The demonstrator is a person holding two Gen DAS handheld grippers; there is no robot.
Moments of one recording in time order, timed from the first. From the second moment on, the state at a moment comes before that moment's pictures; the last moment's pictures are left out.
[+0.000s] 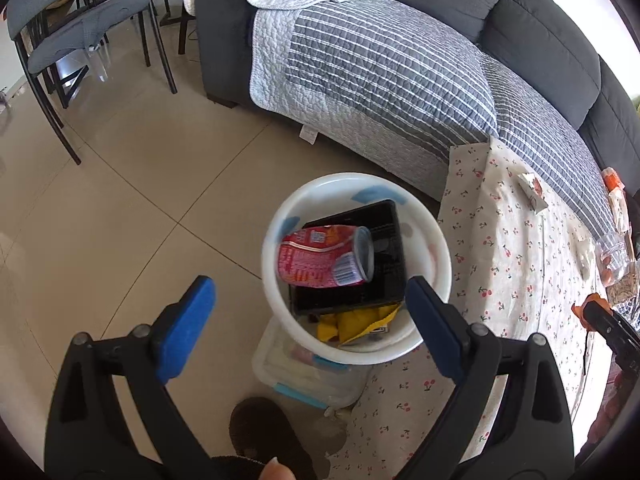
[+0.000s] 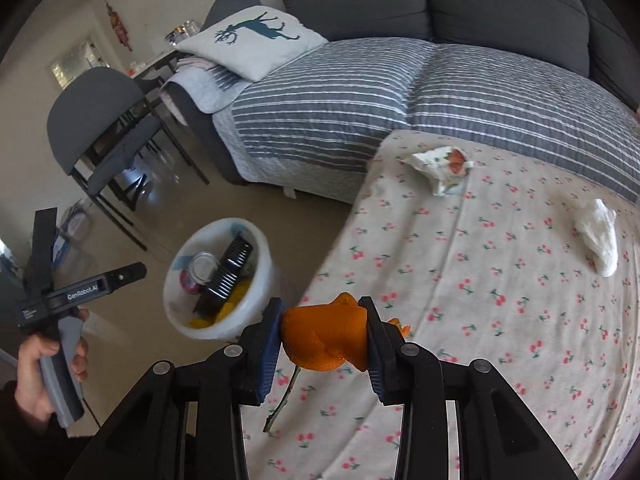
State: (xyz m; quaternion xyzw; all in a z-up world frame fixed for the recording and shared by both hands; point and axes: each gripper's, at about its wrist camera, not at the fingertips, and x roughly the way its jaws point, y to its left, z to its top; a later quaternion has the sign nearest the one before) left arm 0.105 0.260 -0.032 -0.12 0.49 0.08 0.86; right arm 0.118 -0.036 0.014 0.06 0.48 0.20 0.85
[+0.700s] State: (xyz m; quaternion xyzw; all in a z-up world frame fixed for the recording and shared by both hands) left arm 0.094 0.311 -0.040 -0.17 0.49 0.09 0.85; right arm 0.176 0.098 -0.054 0.07 0.52 0.25 0.82
